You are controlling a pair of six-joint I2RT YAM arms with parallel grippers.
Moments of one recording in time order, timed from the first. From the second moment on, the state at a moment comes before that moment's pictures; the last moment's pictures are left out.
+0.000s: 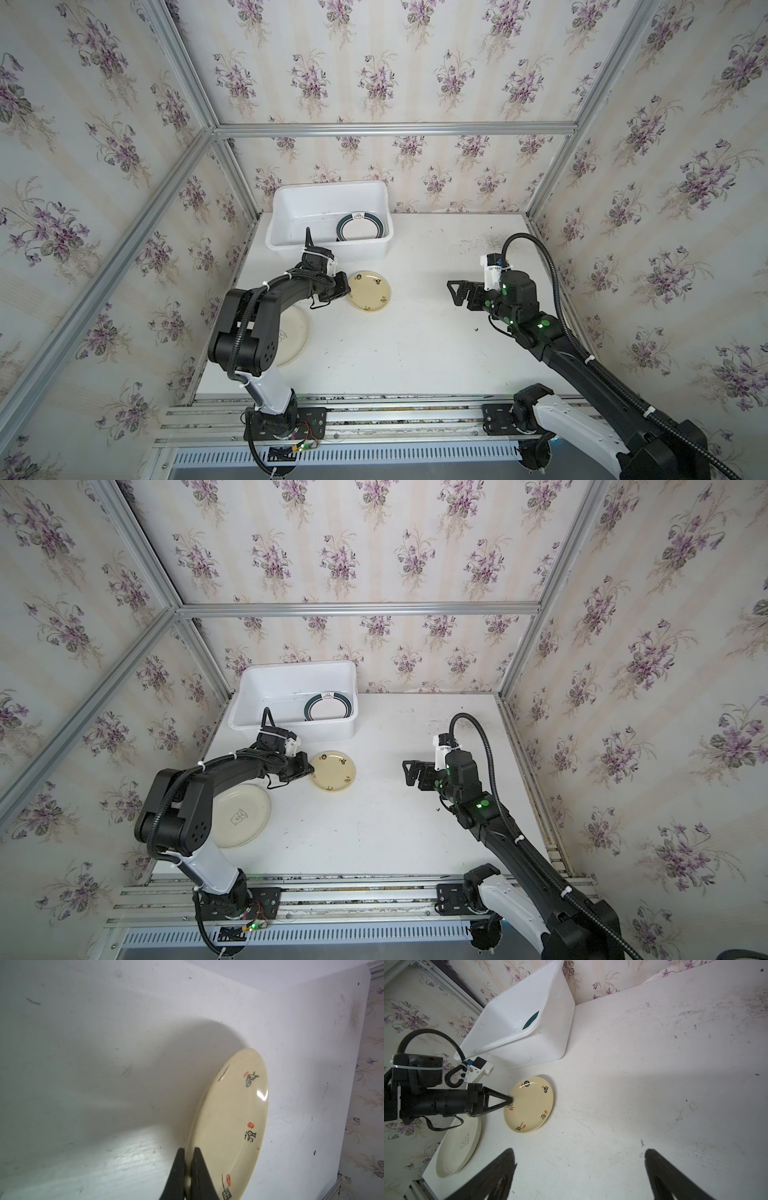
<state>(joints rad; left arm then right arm) -0.17 1.70 0.97 -0.32 0.38 -0.43 0.35 0.92 0.63 -0.19 -0.18 0.46</state>
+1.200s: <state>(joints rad) -0.22 1.57 1.39 -0.42 0.42 -0.43 0.35 0.92 0.59 -0.10 -0.33 0.44</state>
